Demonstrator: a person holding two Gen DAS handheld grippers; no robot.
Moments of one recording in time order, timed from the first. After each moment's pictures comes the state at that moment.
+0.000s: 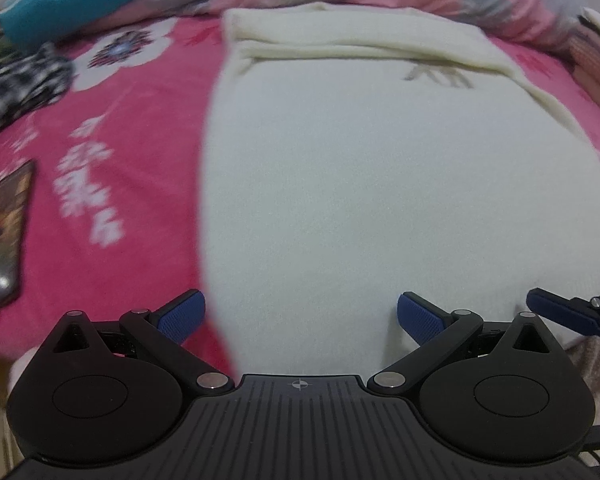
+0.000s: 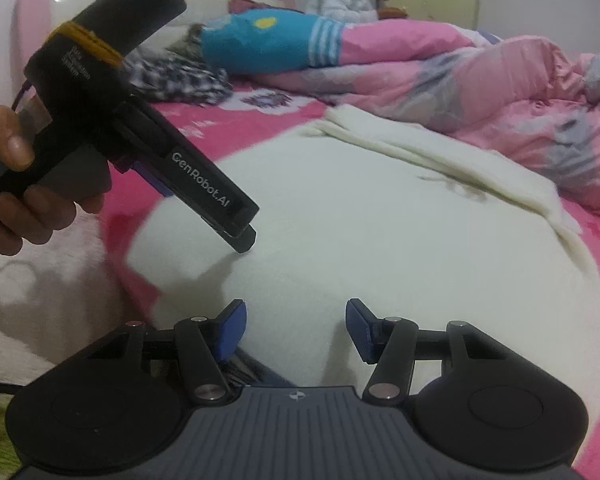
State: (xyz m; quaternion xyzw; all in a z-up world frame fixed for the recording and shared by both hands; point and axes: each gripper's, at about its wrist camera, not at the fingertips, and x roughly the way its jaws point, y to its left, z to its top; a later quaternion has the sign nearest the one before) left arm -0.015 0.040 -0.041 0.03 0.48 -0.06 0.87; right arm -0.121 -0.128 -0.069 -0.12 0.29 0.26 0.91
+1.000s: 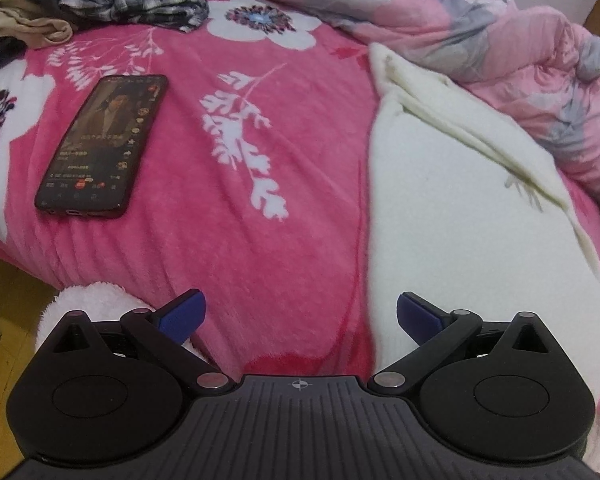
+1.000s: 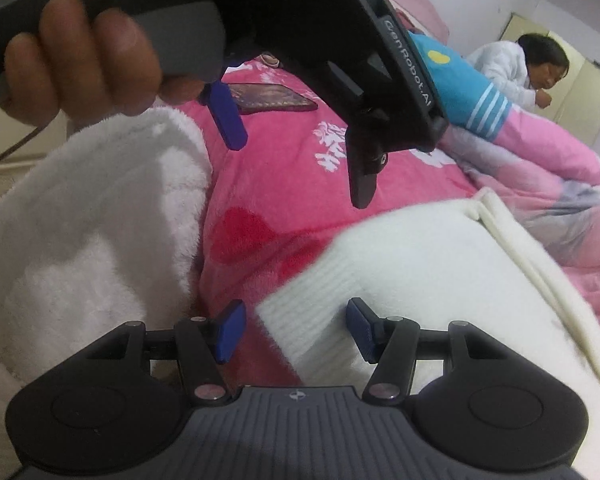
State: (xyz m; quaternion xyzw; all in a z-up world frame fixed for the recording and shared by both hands) left arm -0.027 0.154 -0.041 -0.16 0.44 0.00 0.88; right arm -0.120 0.015 -0.115 -0.32 0.22 0.34 0.86
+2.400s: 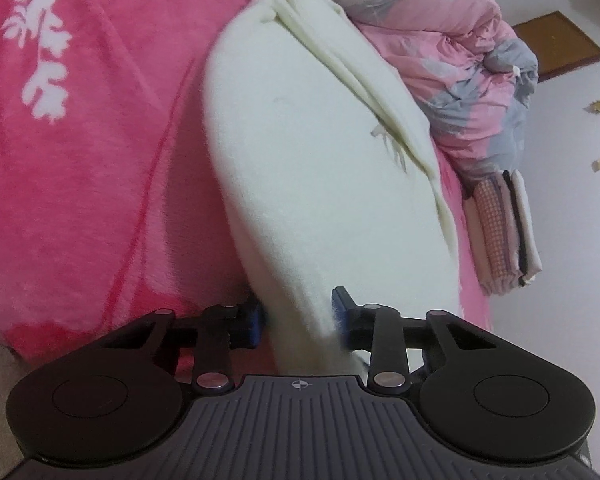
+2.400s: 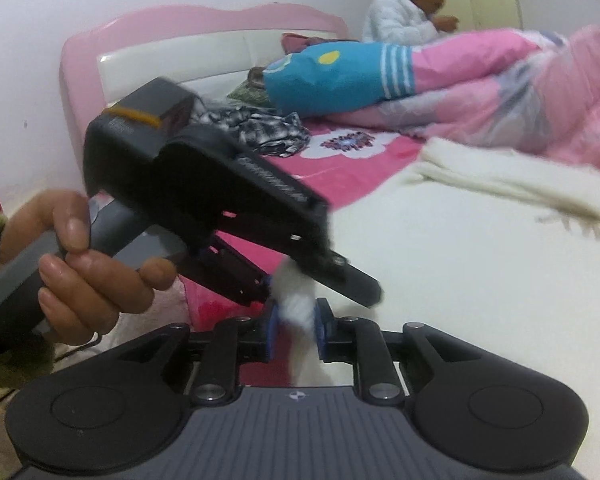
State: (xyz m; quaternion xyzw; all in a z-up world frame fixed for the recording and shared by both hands) left arm 0.024 0.113 -0.079 -0.34 0.50 -0.22 0.77; right arm -0.084 -0.090 -0.063 -0.01 0.28 0.35 0.89
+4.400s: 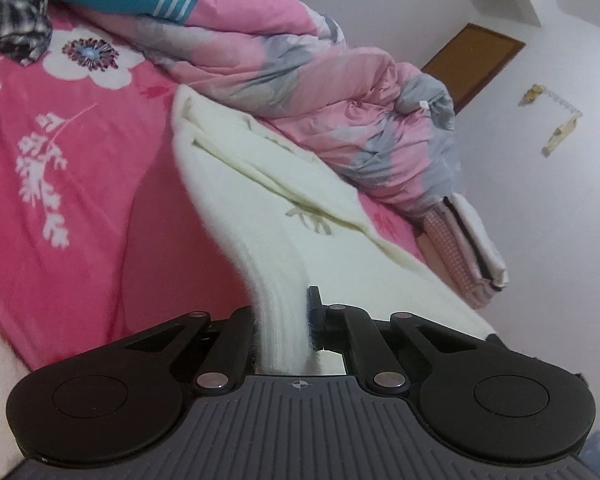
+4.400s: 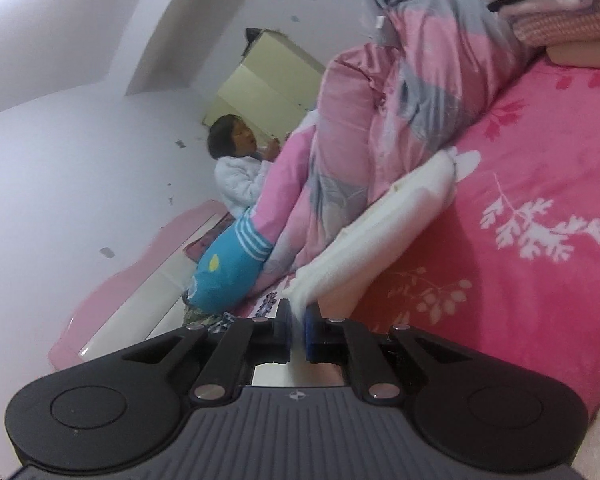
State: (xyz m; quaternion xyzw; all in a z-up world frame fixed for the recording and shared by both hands) left arm -0.067 0.118 0.018 -0.27 0.34 -0.24 0.87; right arm -0.144 -0.369 -0.007 0.38 0.18 0.23 0.88
